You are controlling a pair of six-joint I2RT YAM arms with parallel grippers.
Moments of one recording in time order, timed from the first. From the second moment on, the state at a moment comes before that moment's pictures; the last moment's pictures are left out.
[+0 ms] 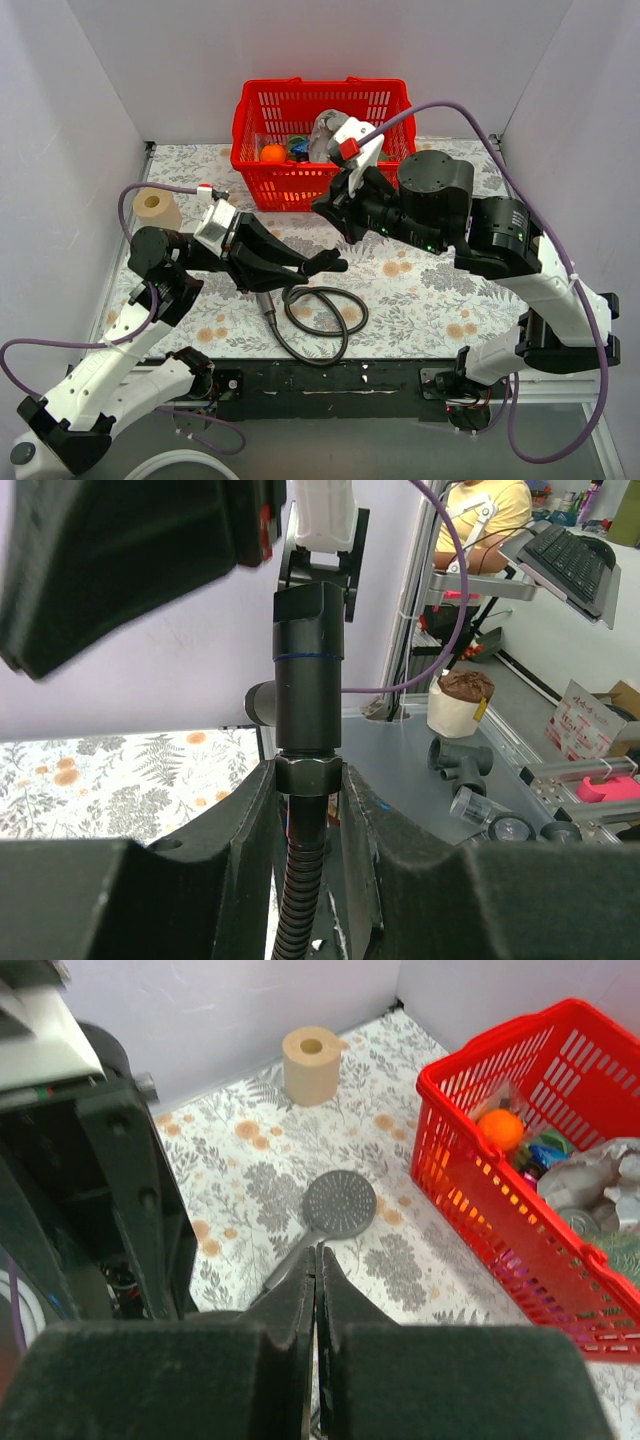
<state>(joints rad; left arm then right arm) -0.62 0.82 0.93 0.43 1.07 -0.56 1.28 1.46 2.19 -0.94 0.25 0.04</state>
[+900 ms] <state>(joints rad) -0.60 0.81 0.99 0.40 0.79 -0.48 1.28 1.35 2.03 -1.00 0.10 0.14</state>
